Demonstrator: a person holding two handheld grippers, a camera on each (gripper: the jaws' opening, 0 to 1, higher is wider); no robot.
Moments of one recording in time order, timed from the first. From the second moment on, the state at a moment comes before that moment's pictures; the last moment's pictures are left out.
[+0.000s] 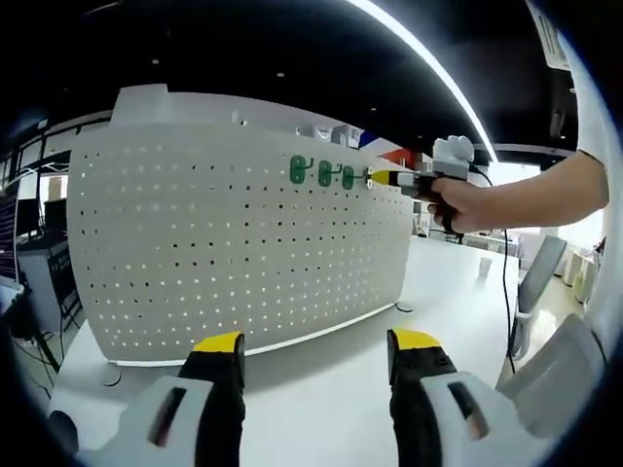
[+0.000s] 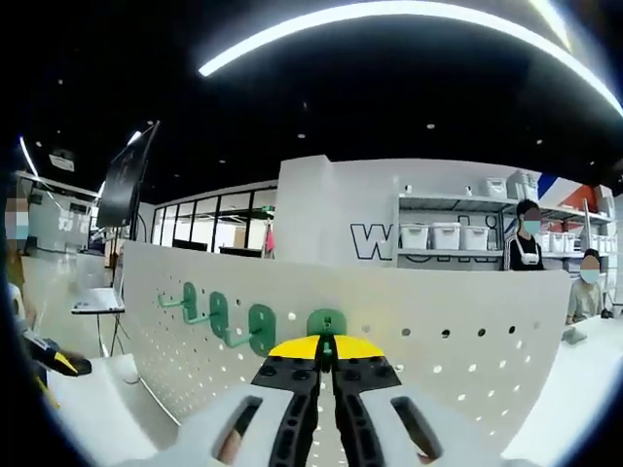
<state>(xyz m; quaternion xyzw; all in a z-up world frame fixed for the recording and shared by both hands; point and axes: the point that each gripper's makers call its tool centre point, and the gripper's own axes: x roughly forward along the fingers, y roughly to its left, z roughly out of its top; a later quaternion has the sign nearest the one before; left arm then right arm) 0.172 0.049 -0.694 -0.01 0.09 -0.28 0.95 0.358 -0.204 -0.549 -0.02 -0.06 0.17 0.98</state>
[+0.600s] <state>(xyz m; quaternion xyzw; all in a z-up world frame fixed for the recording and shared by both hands) 0.171 0.048 -0.698 -0.02 0.10 -0.28 0.95 0.360 -0.202 -0.551 -0.02 -0.06 0.12 0.99</state>
